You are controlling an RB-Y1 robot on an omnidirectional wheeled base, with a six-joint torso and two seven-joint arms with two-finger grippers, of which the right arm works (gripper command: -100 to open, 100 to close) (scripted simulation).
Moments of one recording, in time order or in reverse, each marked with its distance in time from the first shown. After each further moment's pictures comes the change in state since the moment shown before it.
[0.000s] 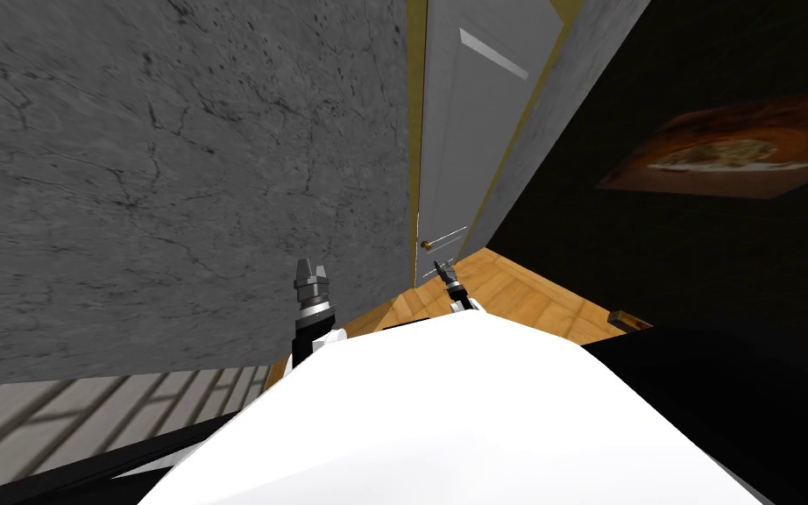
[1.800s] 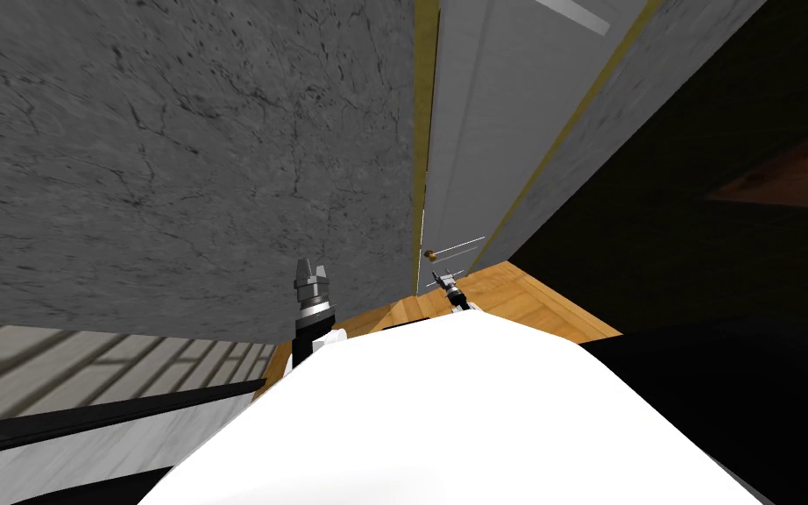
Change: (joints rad) arm -0.130 -0.038 0.001 0.389 0.036 -0.088 0.330
